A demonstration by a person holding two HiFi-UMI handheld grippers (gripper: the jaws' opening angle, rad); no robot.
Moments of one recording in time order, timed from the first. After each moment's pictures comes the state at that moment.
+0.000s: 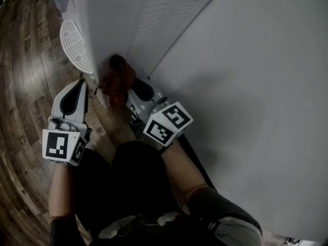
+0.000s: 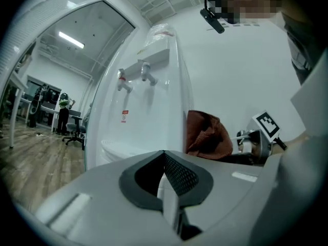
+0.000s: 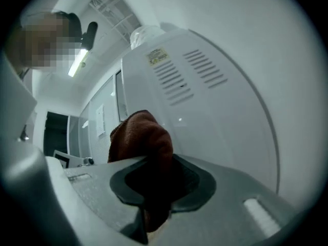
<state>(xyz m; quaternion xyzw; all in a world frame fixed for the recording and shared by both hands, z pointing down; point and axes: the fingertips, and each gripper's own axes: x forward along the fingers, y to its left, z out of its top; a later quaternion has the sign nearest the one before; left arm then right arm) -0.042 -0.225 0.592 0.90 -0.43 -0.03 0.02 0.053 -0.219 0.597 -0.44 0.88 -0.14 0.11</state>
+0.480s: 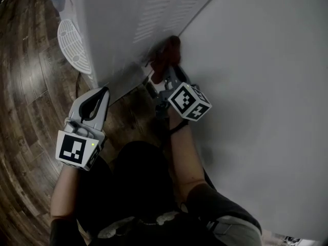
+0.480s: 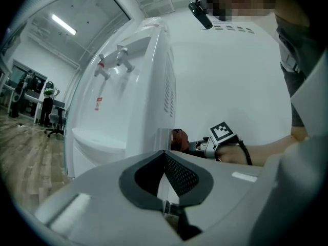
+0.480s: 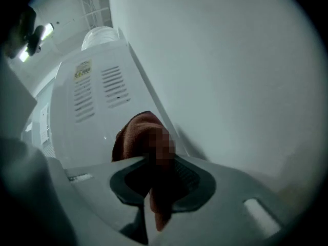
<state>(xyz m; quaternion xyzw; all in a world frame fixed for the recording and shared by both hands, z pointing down) 0.015 -0.195 0.609 0.94 -0.35 -0.02 0.04 0.222 -0.270 0.640 -0.66 0.71 -0.21 0.12</state>
